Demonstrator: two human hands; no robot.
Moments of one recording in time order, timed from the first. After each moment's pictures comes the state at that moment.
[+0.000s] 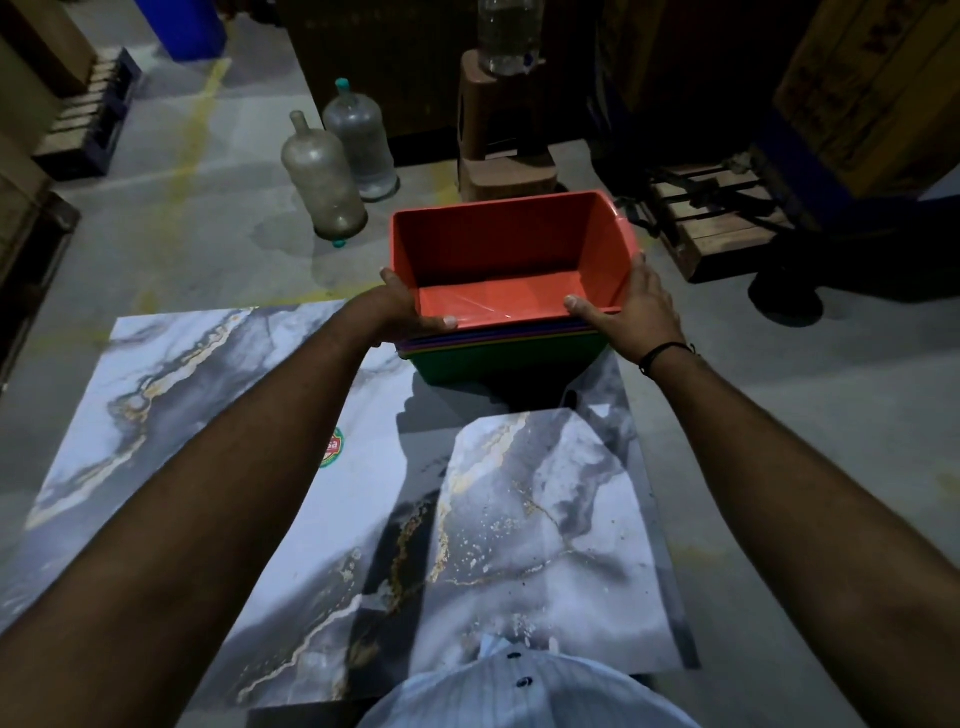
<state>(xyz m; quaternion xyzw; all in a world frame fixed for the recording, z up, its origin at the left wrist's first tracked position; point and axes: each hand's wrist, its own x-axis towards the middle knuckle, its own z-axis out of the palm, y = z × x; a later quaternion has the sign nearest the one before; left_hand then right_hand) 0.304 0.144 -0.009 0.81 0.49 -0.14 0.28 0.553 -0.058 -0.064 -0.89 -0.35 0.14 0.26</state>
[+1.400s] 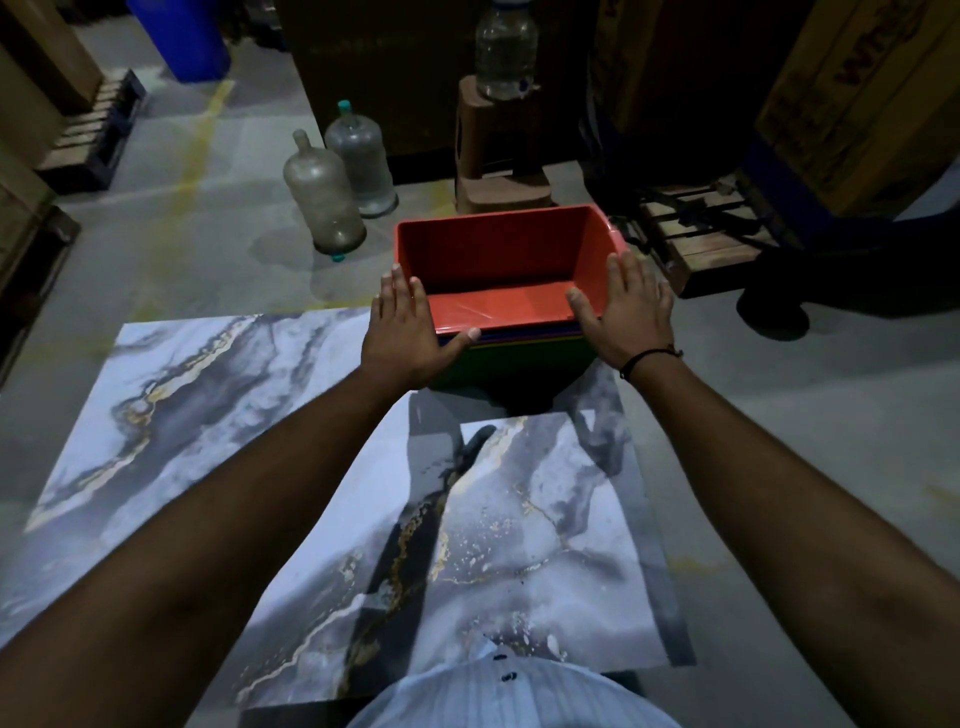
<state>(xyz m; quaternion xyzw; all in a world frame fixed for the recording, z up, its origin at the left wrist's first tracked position) 0.282 0.097 -0.045 0.90 0.43 0.01 0.08 0.531 -0.059 -0.047 -0.89 -0.42 0.00 0.16</state>
